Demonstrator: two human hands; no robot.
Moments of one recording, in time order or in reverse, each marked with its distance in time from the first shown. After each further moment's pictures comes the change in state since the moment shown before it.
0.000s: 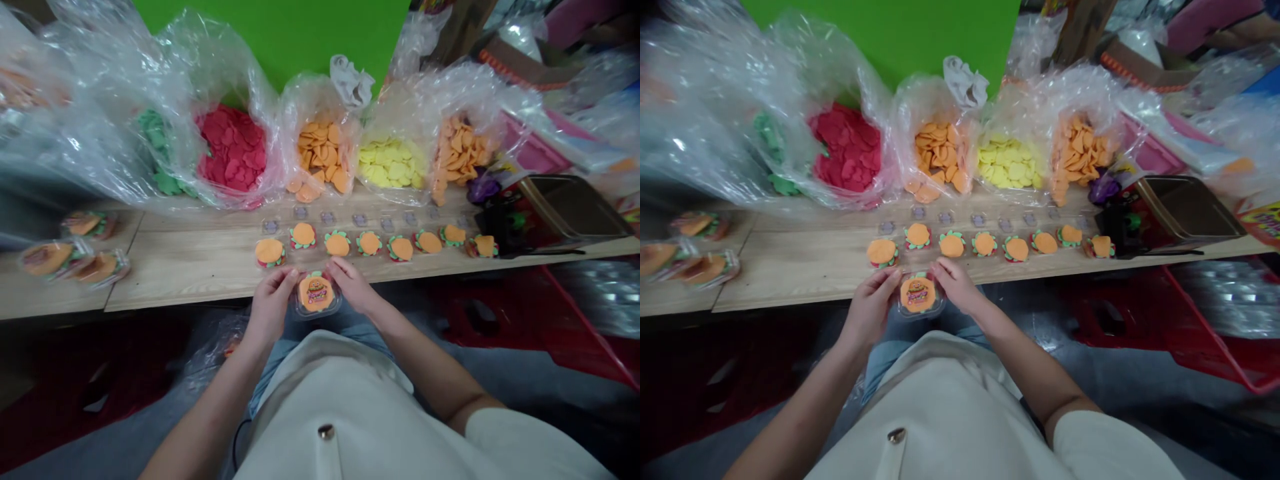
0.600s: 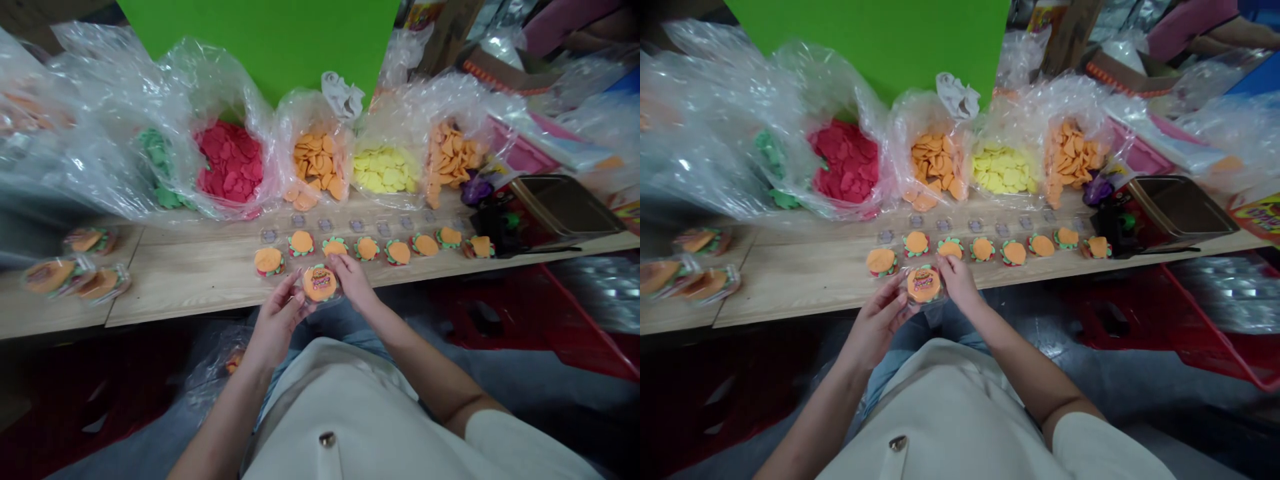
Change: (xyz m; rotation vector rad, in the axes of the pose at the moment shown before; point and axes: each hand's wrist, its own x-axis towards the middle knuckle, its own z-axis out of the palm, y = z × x) left_hand -0.021 0.002 0.001 -0.122 -0.162 -0.093; right_hand 0.015 0.000 -0.001 -0.116 0.337 0.010
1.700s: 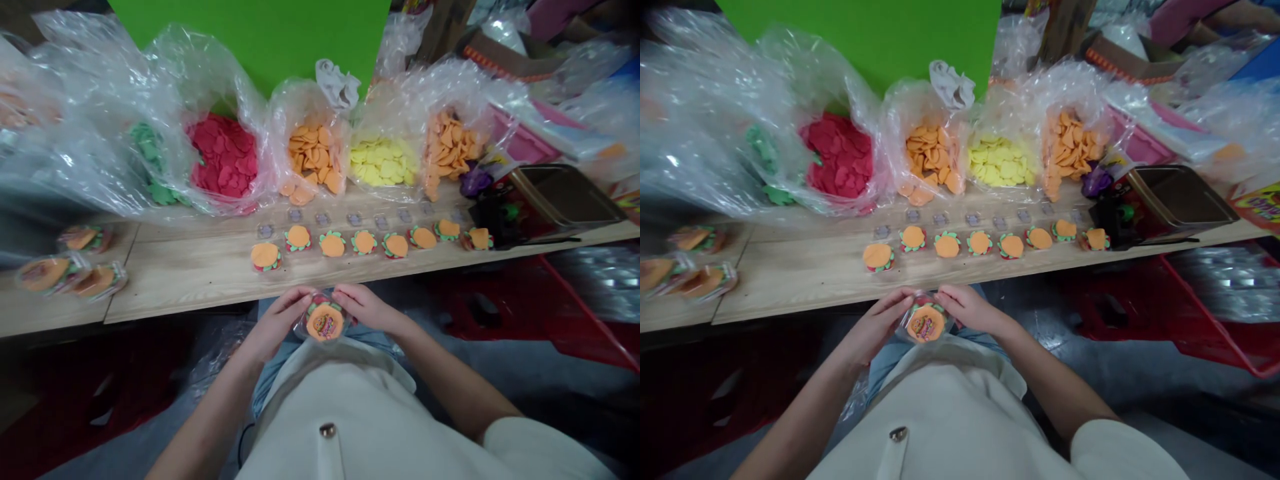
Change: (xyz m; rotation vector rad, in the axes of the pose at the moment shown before) left_hand -0.005 -0.003 -0.004 0.230 -0.195 -0.222; right_hand -0.050 -0.007 -0.042 -0.202 -0.599 -0.032
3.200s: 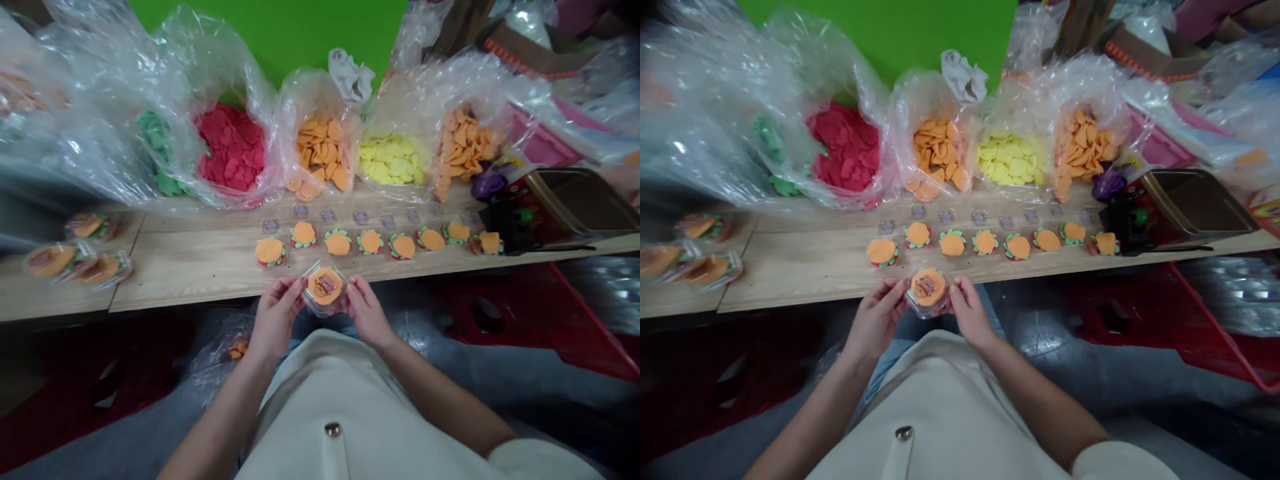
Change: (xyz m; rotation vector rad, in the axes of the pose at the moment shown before) left_hand 0.010 -0.005 0.004 -0.326 0.348 0.277; right_hand 0.004 0.013 0.040 0.741 0.426 0.000
